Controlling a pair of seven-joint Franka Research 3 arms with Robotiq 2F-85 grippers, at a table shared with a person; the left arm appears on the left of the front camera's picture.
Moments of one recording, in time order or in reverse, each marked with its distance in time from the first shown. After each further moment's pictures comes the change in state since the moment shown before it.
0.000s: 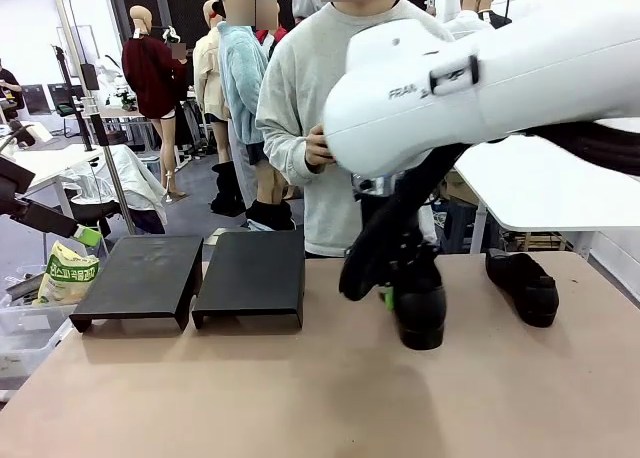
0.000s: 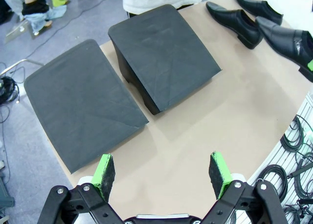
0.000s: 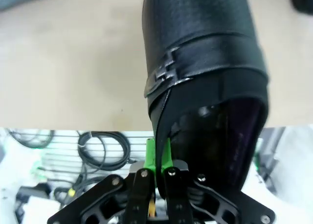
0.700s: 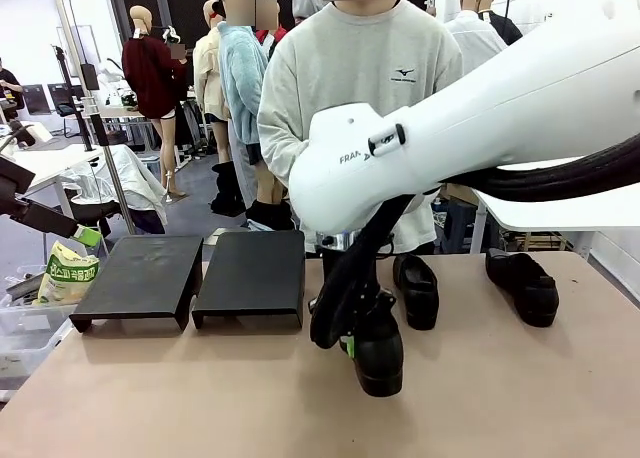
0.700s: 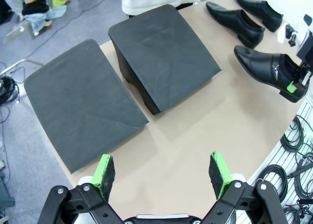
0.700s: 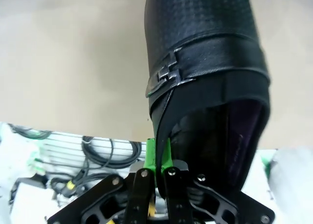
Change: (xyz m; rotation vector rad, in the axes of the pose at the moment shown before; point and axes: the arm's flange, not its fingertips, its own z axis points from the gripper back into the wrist) left arm 0.000 0.000 0.000 0.000 0.000 0.000; right arm 0.021 0.044 -0.076 0.044 0.110 0.094
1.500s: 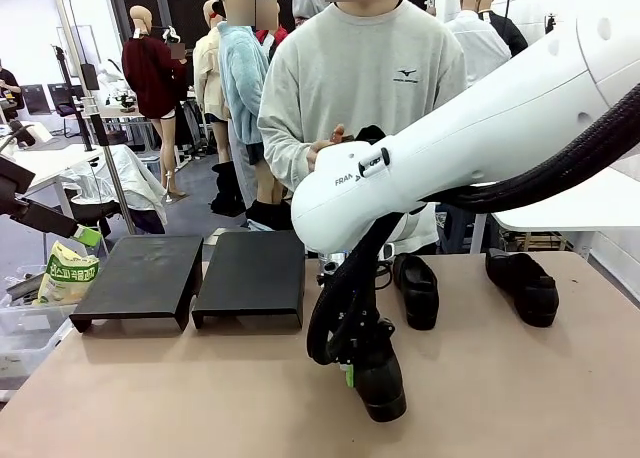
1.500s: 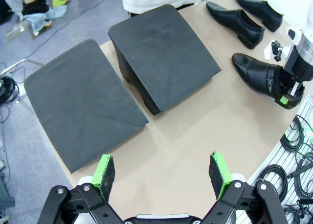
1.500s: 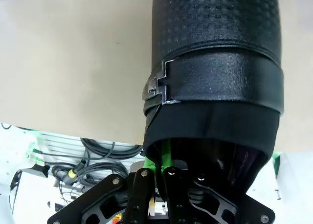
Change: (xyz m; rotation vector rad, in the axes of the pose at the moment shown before) left arm 0.000 0.000 0.000 0.000 0.000 0.000; right arm 0.015 -0.001 -0.047 0.045 0.137 -0.003
